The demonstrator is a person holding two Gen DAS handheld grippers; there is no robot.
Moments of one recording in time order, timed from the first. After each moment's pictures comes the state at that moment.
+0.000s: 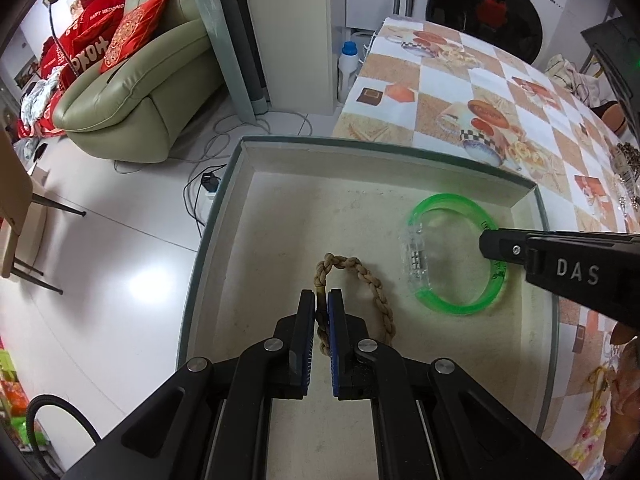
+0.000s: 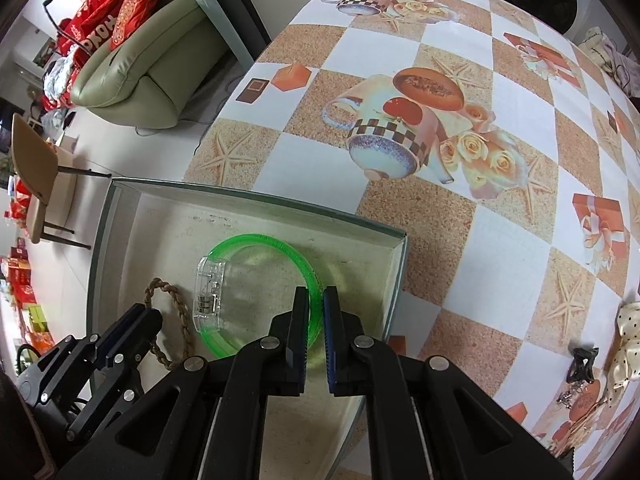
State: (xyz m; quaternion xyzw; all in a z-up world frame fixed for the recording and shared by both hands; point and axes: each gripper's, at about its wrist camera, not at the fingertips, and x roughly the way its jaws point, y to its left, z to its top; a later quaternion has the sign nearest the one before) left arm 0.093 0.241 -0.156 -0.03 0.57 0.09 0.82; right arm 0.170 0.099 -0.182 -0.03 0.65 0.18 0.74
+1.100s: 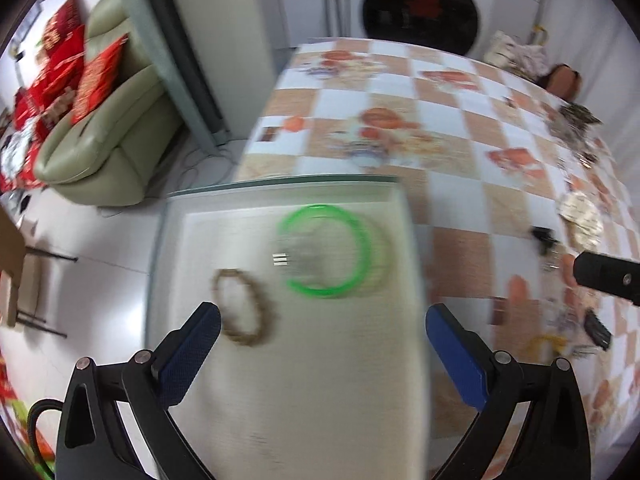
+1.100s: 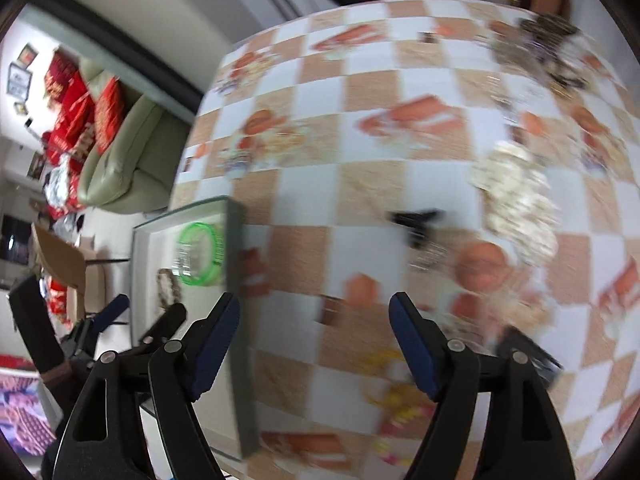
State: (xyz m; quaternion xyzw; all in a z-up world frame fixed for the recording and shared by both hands) left arm 0.077 0.149 -0.104 0.03 0.55 0.01 0.83; right arm 0.093 -0.094 -0.102 0.14 0.61 0.10 0.77
